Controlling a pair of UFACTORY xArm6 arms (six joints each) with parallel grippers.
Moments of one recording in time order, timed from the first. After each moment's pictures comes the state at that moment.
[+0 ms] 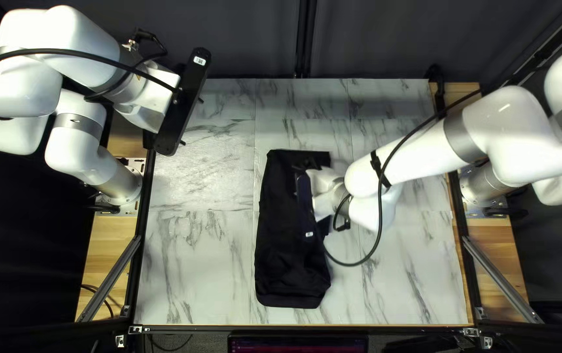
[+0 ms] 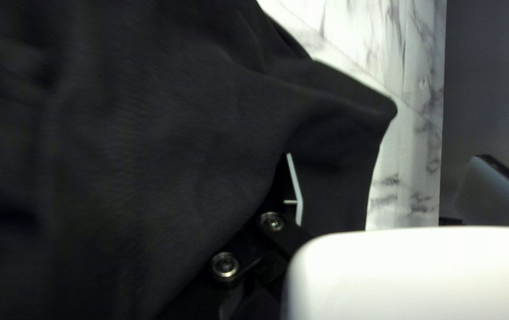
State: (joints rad) left arm -0.06 -0.95 -0.74 0.13 1.38 0.32; right arm 0.29 0.26 -0.93 -1.55 0.73 1.12
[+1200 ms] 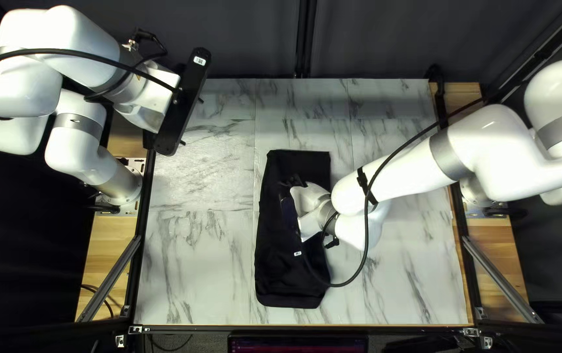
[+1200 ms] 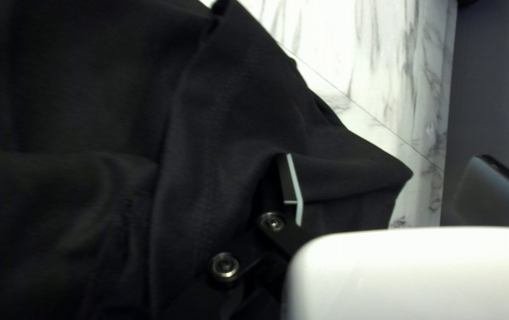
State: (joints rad) left arm -0.06 -0.95 -0.74 0.13 1.38 0.32; right arm 0.31 0.33 -1.02 -1.51 0.73 1.07
